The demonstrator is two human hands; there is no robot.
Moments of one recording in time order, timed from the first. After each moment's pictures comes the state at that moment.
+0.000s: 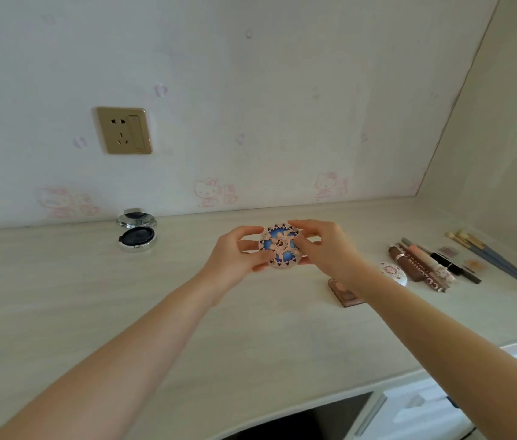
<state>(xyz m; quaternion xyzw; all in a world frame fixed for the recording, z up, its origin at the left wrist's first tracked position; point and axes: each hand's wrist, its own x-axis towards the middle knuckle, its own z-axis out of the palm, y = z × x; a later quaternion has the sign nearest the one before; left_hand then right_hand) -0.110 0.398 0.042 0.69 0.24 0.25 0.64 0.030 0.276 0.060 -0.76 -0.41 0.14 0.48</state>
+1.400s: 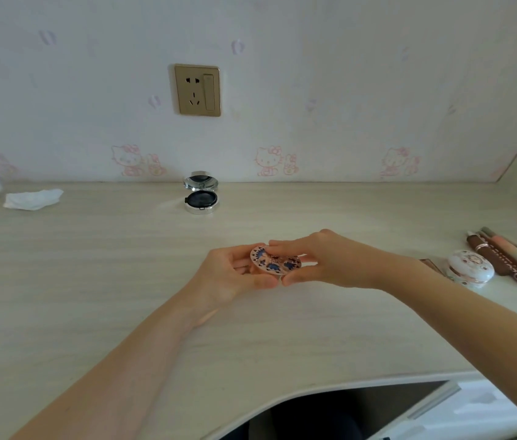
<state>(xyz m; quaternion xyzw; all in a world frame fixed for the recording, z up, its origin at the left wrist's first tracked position) -0.238 0.423 0.002 0.69 0.19 0.21 0.67 -0.056 0.316 0.061 -0.66 -0.70 0.23 0.14</state>
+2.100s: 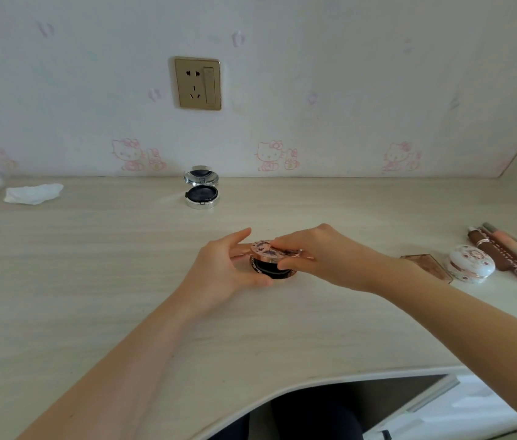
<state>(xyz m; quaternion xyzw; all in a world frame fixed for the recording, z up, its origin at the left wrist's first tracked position) -0.242 0.429 -0.003 0.77 0.29 0.24 0.51 -0.068 0.313 0.056 -0.68 -0.71 0.14 0.14</state>
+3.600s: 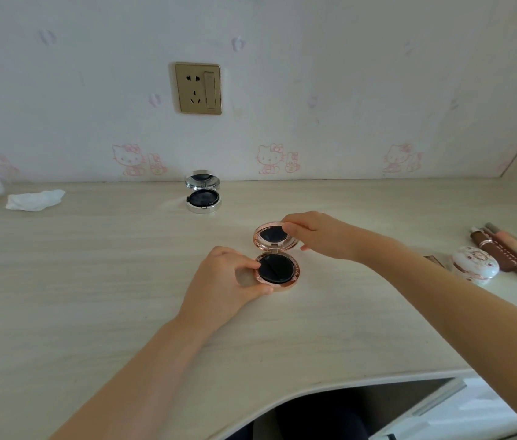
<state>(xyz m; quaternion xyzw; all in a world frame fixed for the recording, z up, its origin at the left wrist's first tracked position) -0.246 0.418 -0.014 0.85 0.32 0.30 0.29 -0.052 0.349 0.063 -0.73 -0.61 0.22 0.20</state>
